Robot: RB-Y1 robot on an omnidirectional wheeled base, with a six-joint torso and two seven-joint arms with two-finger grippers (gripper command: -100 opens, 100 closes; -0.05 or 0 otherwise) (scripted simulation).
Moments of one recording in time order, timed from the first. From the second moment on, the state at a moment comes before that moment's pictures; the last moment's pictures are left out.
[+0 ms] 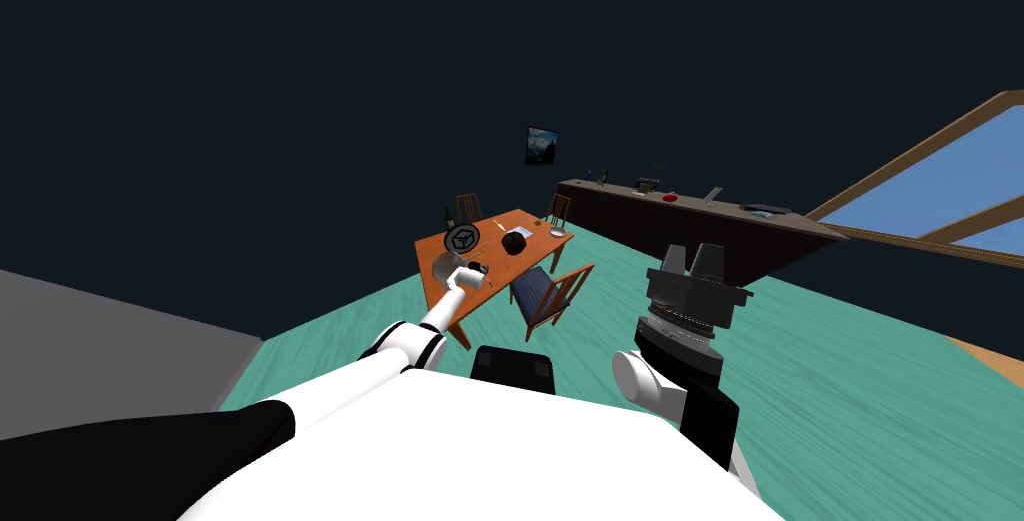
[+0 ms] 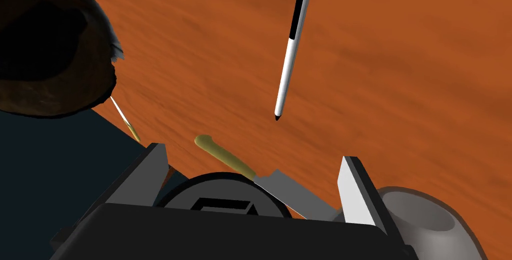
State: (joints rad) left arm -0.44 0.13 -0.01 -0.95 -0.03 0.72 -0.40; right arm 0.52 0.03 -0.05 -2.34 -0.12 -0.61 0.13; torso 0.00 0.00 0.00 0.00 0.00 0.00
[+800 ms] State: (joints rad) left arm -0.52 0.11 0.00 -0.73 -0.08 0.84 -0.45; right arm 0.52 0.03 -0.05 -2.34 -0.12 -0.61 0.13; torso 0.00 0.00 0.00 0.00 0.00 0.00
